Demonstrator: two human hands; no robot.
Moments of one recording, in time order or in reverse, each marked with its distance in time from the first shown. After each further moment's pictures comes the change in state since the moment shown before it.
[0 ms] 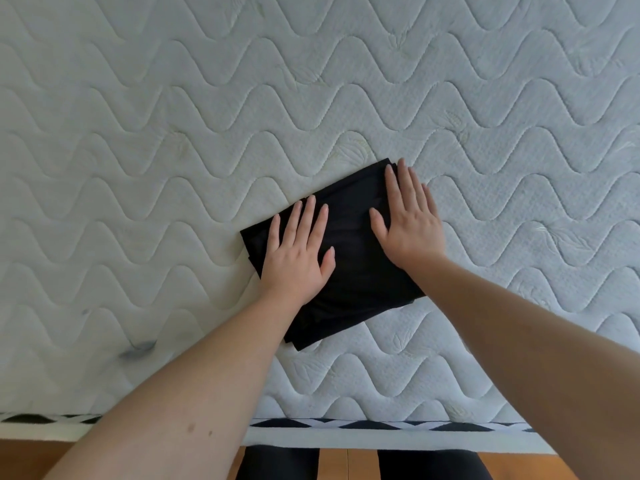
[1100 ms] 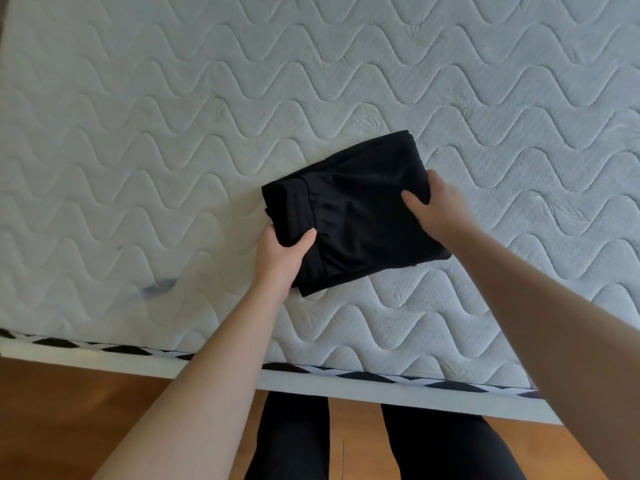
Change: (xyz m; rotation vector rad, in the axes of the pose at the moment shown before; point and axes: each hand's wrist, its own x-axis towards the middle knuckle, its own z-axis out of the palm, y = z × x) left_hand -0.081 0.003 -0.048 -1.290 -0.042 -0.920; right_hand -0.041 0.026 -0.041 0.492 -0.180 0.203
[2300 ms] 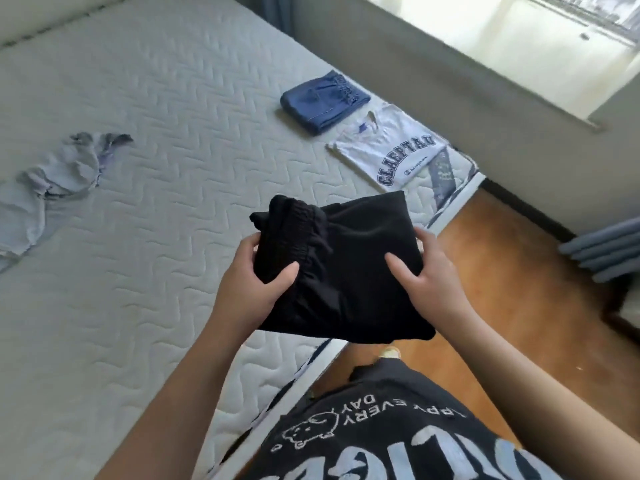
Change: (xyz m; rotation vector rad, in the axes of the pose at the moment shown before) left_hand -0.307 0.232 -0.114 0.460 -0.766 0.851; right_hand -0.490 -0.156 -0.158 0.540 0.868 0.314
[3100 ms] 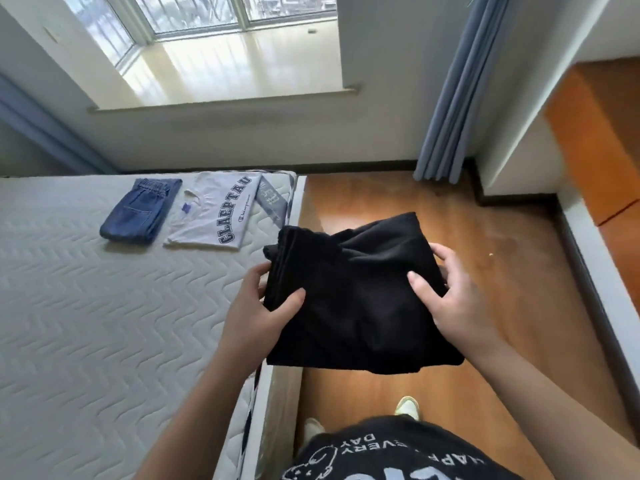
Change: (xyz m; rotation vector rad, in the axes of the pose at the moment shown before) left_hand -0.085 0.184 0.303 0.166 -0.543 0.244; right_hand -0.165 0.182 -0.278 0.259 0.639 0.257
